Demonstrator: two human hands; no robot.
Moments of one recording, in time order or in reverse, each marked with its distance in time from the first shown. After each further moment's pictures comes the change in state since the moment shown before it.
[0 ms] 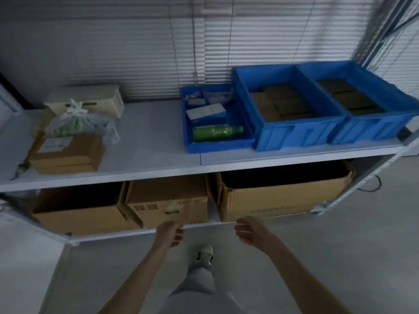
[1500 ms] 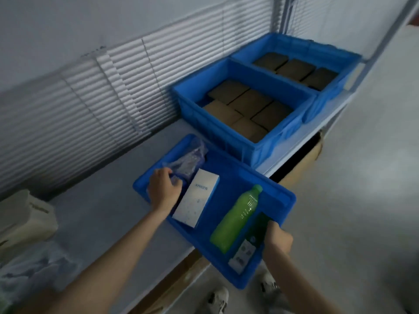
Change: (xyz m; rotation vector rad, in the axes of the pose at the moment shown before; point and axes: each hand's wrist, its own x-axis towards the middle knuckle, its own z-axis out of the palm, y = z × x) left_hand 0.248 0.345 0.069 0.952 0.070 1.123; right_hand 0.077 -0.106 0.124 0.676 0.936 0.010
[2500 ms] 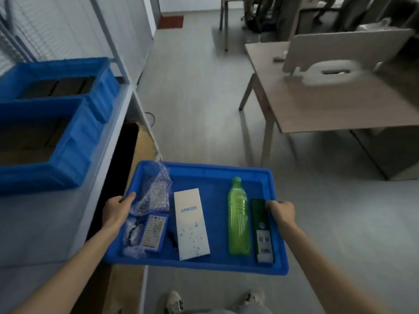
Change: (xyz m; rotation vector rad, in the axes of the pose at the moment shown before) left_hand -0.221 0.202 0.071 -0.280 -0.770 0.209; right_hand -0.005 0.154 -0.433 0.287 0.407 -0.043
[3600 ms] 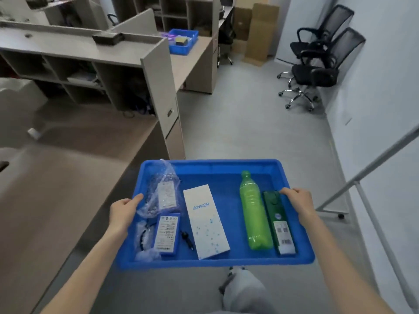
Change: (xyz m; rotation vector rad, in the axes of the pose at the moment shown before) left_hand -0.432 0.649 0.917 0.227 -1.023 0.623; right_hand 0.288 0.096 -0.847 0.564 1.045 0.271
